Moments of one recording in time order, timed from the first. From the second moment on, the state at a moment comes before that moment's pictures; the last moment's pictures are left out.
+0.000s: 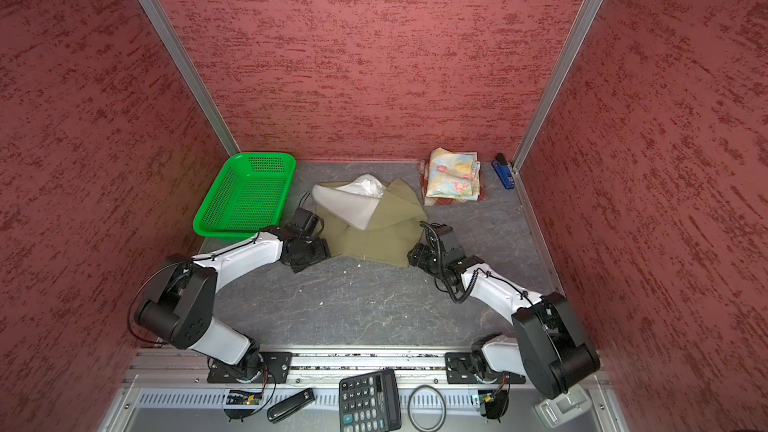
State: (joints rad) left arm -0.40 1.57 0.87 -0.55 0.03 -0.81; right arm 0.42 1.31 0.56 -0.12 -0.21 0.87
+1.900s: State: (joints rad) left arm -0.27 1.47 1.81 -0.79 0.13 -0.66; right arm 0.36 1.38 1.58 -0.40 -0.05 0.82
